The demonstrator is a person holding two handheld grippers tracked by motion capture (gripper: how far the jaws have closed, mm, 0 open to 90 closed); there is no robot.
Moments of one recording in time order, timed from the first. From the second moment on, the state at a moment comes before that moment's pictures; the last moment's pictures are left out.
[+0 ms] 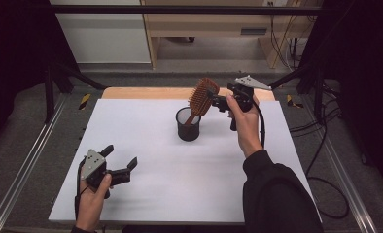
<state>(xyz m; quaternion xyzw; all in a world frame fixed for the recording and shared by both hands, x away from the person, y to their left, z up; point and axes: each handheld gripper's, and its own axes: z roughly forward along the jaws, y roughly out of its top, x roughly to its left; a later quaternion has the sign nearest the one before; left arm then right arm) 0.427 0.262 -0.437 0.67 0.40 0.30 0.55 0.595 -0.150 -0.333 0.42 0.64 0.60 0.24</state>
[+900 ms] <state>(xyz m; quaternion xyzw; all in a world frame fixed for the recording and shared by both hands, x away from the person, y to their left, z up) 0.427 0.261 -0.437 0.67 0.40 0.30 0.55 0.584 -0.158 -0.329 0.39 0.62 0.59 0.34</state>
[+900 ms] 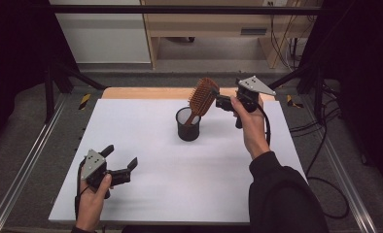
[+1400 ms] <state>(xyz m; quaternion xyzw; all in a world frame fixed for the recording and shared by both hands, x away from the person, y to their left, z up) 0.426 0.261 -0.437 0.67 0.39 0.30 0.55 0.577 -0.169 -0.326 0.39 0.61 0.59 0.35</state>
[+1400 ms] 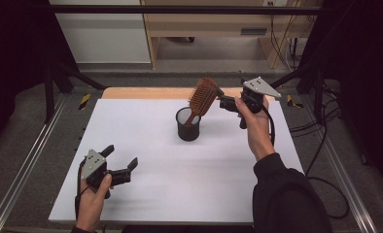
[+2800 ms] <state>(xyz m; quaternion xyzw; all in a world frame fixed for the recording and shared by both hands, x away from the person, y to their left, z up) 0.425 0.270 -0.436 0.66 0.41 0.31 0.55 0.540 -0.228 -0.324 0.41 0.59 0.59 0.36</state>
